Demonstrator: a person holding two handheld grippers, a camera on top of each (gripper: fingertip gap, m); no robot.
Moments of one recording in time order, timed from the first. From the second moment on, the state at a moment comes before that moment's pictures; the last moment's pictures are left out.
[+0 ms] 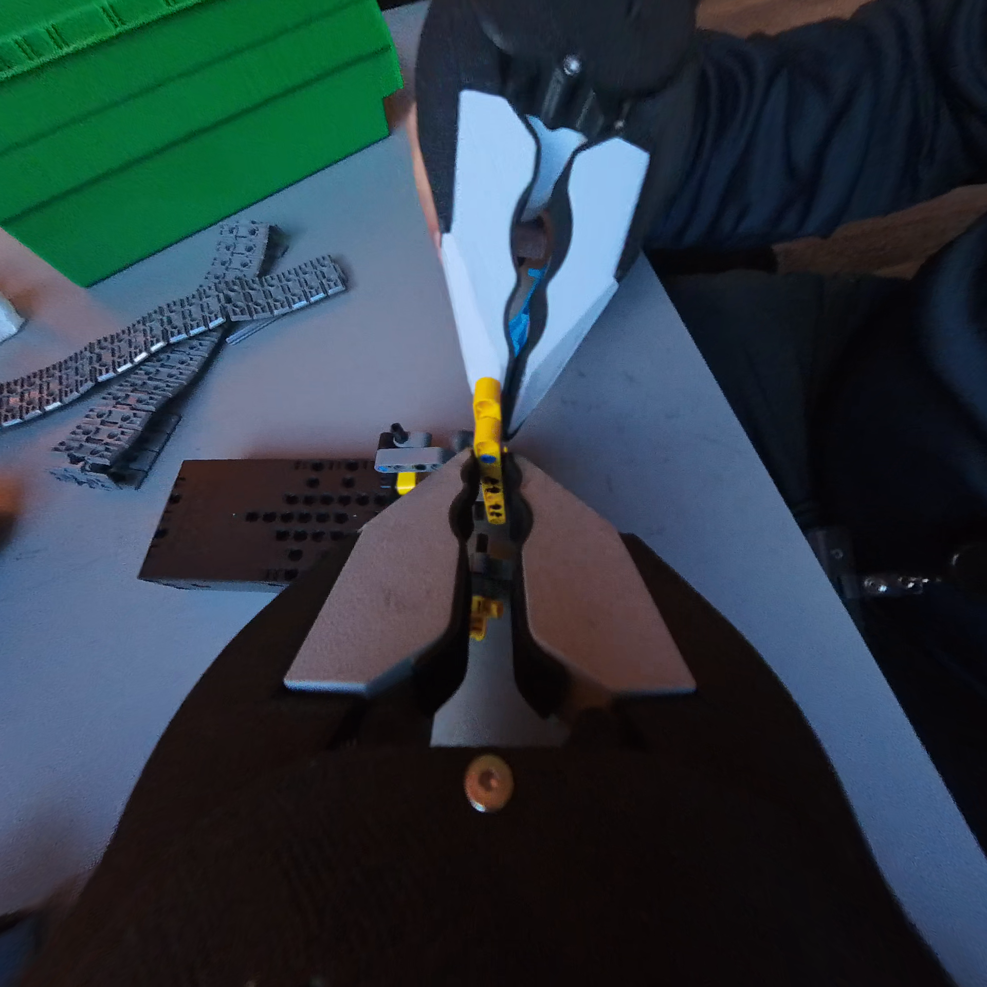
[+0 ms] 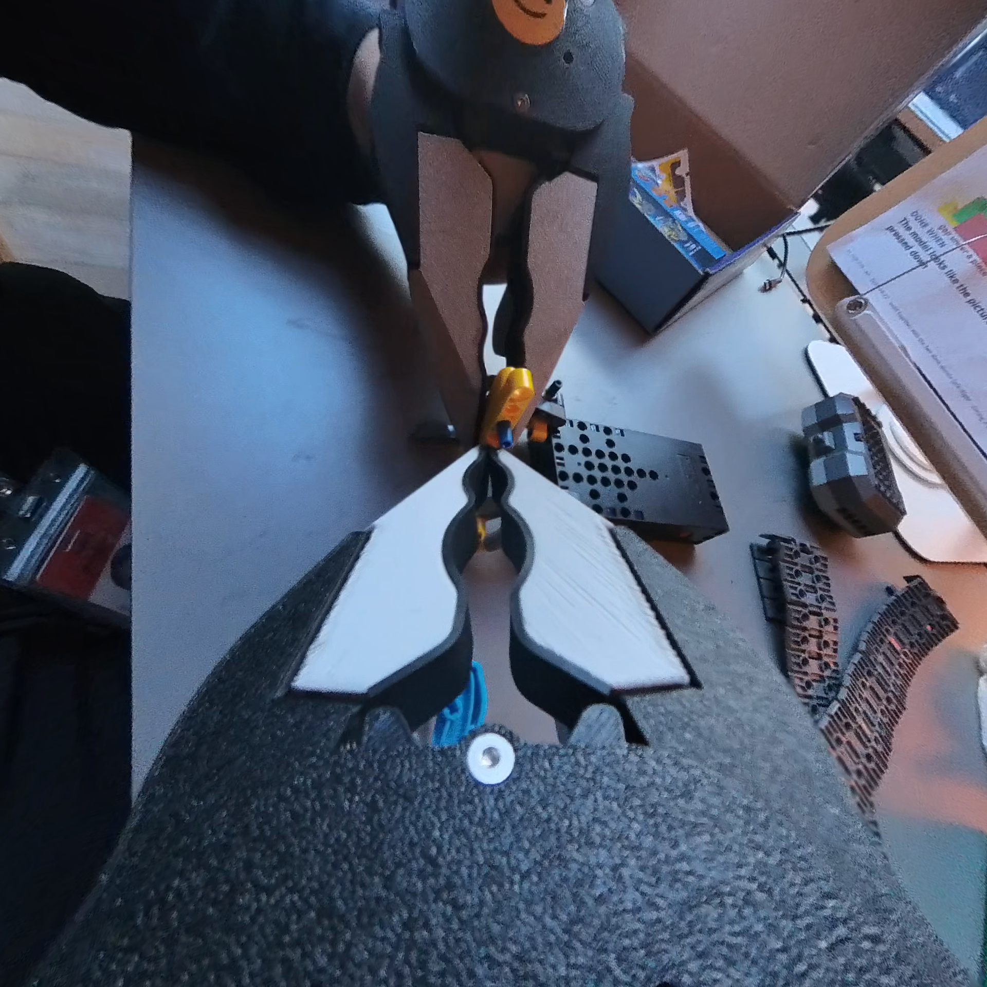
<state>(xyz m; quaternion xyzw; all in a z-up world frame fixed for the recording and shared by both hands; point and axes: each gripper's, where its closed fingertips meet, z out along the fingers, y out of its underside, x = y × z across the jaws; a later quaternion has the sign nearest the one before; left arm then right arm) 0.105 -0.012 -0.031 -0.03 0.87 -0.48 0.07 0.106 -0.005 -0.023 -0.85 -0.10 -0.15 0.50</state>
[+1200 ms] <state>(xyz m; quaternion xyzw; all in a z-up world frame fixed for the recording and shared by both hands) 0.120 -0.027 -0.034 -0.13 0.86 -0.49 0.04 0.130 -0.011 -0.023 -0.92 -0.06 -0.22 0.32</state>
